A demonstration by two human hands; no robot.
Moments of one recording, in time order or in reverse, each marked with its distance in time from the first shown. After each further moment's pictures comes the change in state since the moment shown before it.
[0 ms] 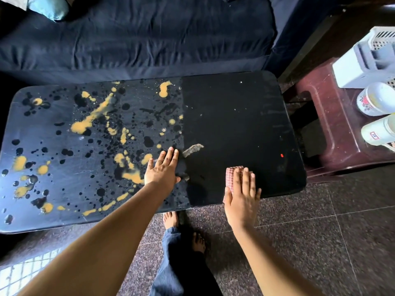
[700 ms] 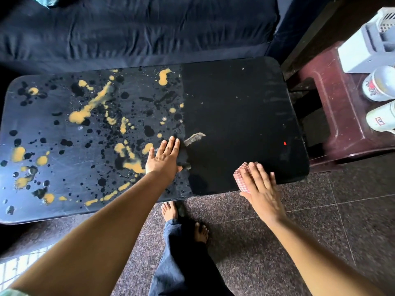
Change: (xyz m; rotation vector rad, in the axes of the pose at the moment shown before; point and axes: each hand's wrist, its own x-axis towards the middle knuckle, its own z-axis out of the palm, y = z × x) left_hand -0.002 -0.001 0.001 -0.014 -0.004 0.014; right_hand 0.008 0.077 -0.004 -0.261 0.015 -0.502
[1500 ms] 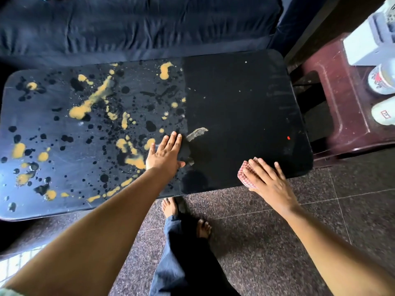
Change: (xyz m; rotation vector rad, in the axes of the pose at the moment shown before) left_hand -0.001 -0.007 0.002 -0.035 0.036 0.032; right_hand 0.004 0.024 -0.011 -0.207 -0.075 -0.183
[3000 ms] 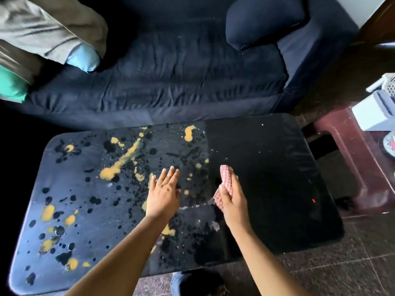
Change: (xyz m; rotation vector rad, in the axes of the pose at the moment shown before) left_hand 0.028 -0.070 -0.064 -0.167 0.303 -0.037; right_hand 0.188 -0.118 -0.121 1.452 0.381 0.583
